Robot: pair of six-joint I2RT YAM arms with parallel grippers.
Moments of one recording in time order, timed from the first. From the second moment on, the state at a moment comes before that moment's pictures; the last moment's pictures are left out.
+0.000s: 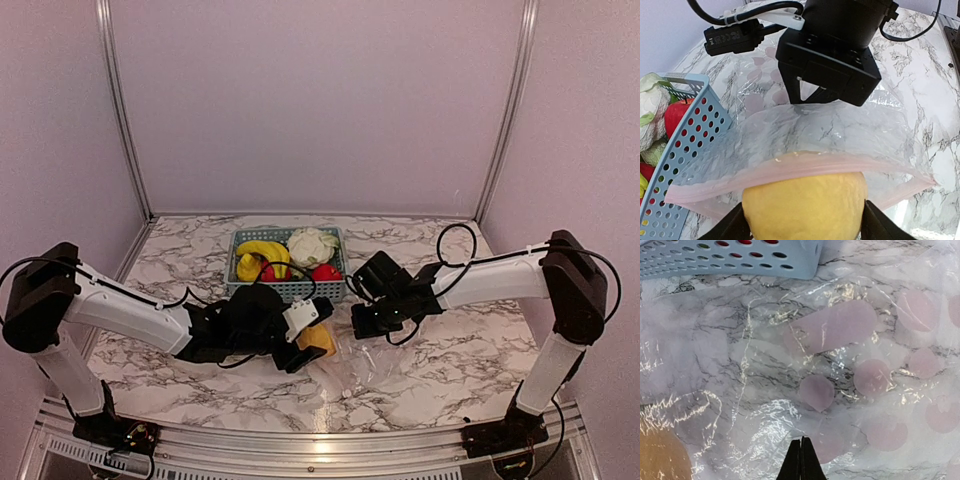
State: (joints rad) left arm -1.11 1.70 0.83 0.30 -0.05 0.16; right arm 0.85 1.73 1.02 -0.35 0.06 0.58
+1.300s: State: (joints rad) left arm -0.79 1.38 0.86 0.16 -0.12 -0.16; right arm 0.85 1.59 1.02 -0.36 0.10 0.57
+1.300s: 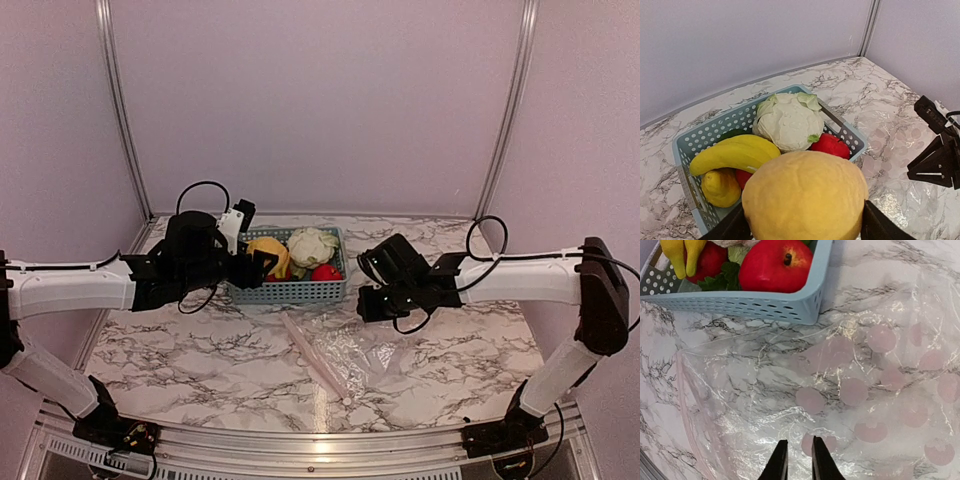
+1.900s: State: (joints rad) left arm -0.67 1.50 0.89 0.06 -0.12 -0.29; right arm 0.85 1.48 1.05 -0.38 0.16 0.57
